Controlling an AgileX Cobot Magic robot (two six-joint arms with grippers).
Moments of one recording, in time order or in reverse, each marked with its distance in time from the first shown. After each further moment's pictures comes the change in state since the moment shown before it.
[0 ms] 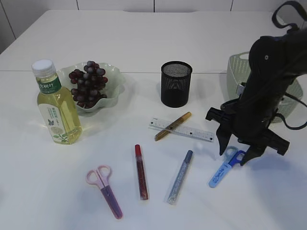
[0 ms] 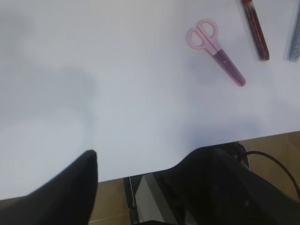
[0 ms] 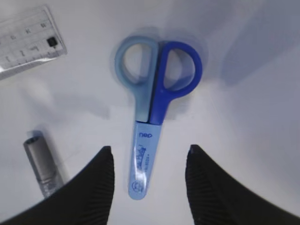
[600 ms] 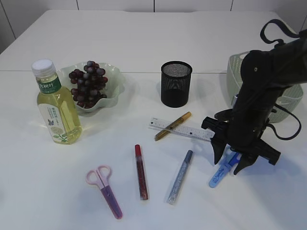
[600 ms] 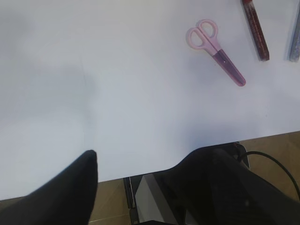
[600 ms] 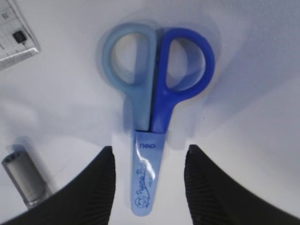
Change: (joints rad) left arm 0.000 0.000 0.000 0.000 0.000 0.000; right arm 0.000 0.084 -0.009 0.053 -0.014 0.011
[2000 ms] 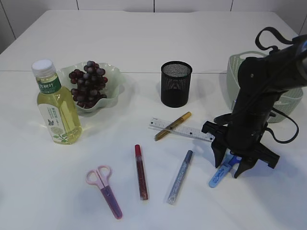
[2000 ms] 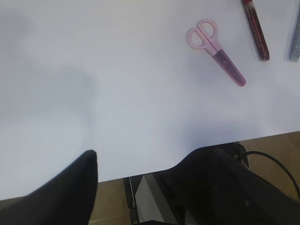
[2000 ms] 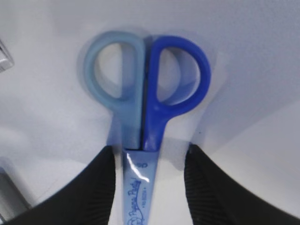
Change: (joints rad) left arm 0.000 0.000 0.000 0.000 0.000 0.000; right arm 0.000 0.037 -0.001 -0.018 -0.013 0.026
